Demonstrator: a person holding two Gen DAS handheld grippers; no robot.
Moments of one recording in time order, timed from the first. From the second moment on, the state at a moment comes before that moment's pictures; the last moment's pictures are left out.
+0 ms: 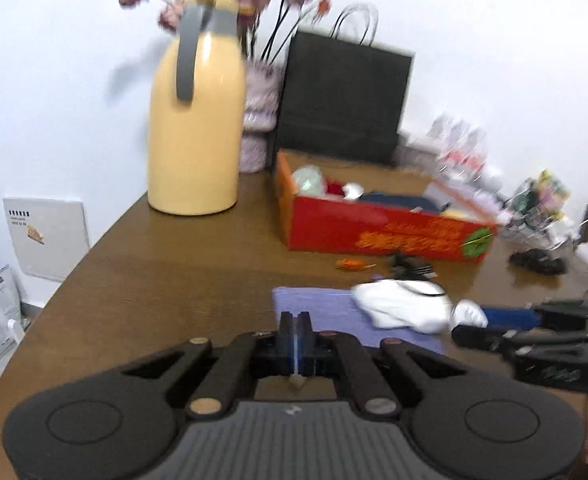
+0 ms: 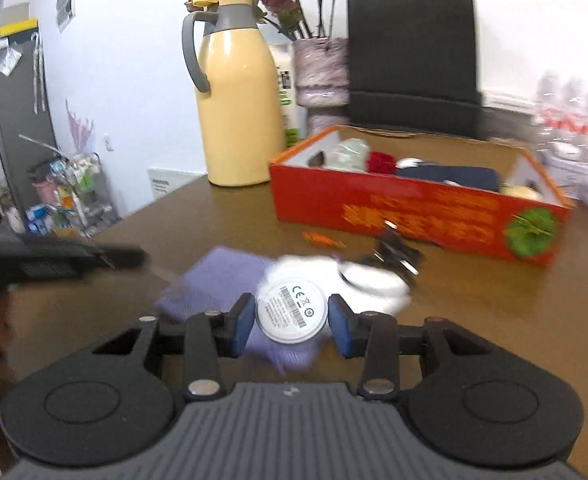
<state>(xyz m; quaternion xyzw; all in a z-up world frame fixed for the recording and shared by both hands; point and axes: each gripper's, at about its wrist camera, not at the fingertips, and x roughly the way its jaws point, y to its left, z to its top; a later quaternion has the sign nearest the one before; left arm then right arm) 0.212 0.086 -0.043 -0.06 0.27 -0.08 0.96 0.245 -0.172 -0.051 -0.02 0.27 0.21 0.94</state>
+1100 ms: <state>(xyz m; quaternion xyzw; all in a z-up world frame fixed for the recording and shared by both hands) 0.362 0.011 0.065 0.02 0.20 -0.20 0.96 0.315 -0.279 0.026 -0.05 0.21 0.16 0.96</state>
